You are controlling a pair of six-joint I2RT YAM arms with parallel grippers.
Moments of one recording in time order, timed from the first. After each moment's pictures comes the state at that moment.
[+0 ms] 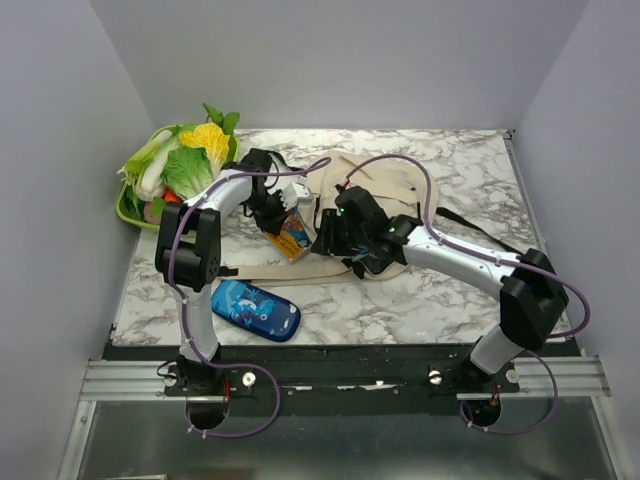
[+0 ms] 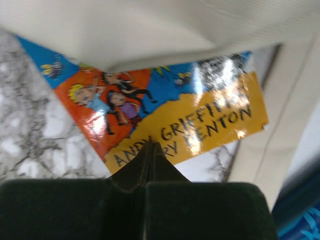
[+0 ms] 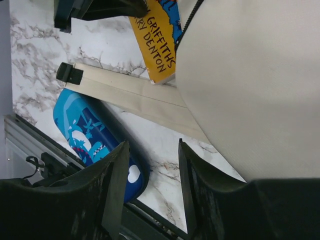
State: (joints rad) left arm -0.24 2.02 1.53 -0.87 0.47 0.90; right arm 0.84 1.58 1.18 -0.32 -0.01 0.72
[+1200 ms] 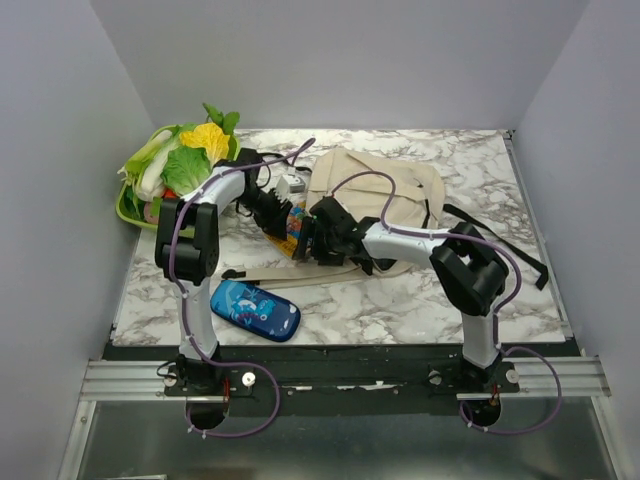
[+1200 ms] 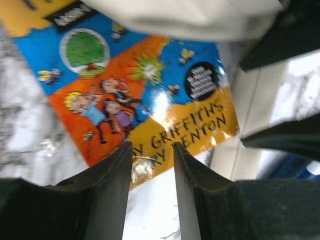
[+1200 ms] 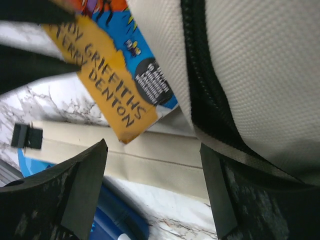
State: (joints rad) left arm -0.18 2.09 1.61 -0.94 0.70 0.77; right arm 0.85 1.99 1.33 -0.24 -0.01 0.90
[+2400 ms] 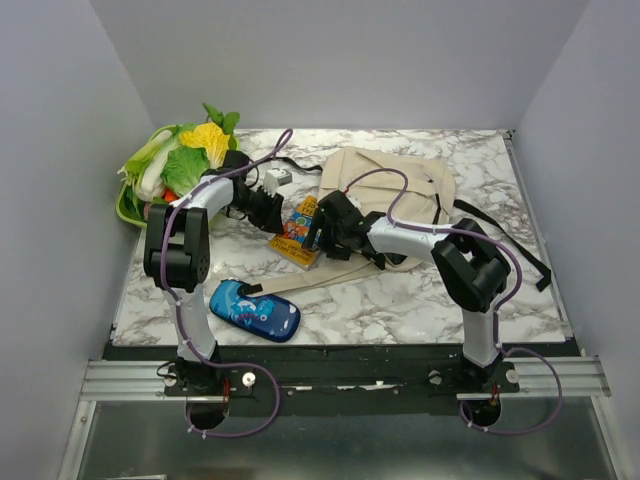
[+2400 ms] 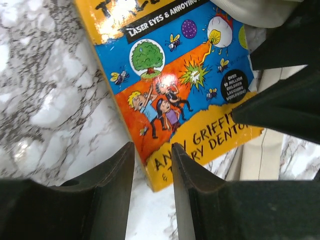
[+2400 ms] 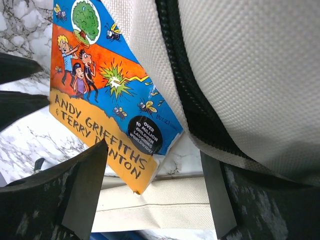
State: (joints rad) left arm -0.11 1.98 1.45 -0.75 0.77 0.57; right arm 0.78 1.98 1.31 -0.23 0.05 0.98
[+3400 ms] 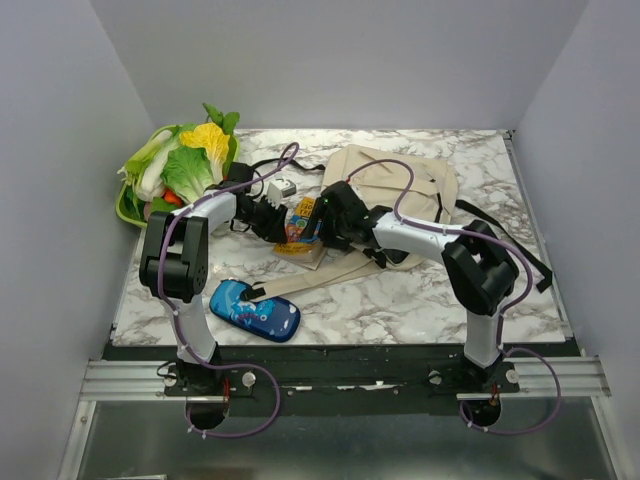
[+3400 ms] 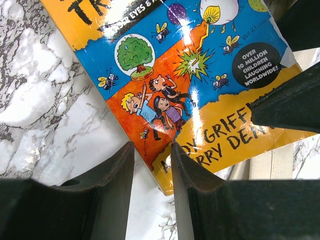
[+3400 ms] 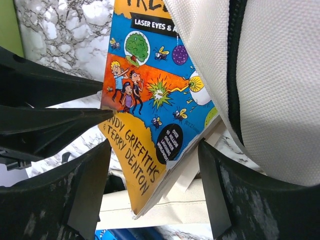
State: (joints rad) left arm -0.17 1.89 1.23 -0.51 0.72 0.49; right arm 0.77 1.93 1.34 -0.21 0.02 0.97
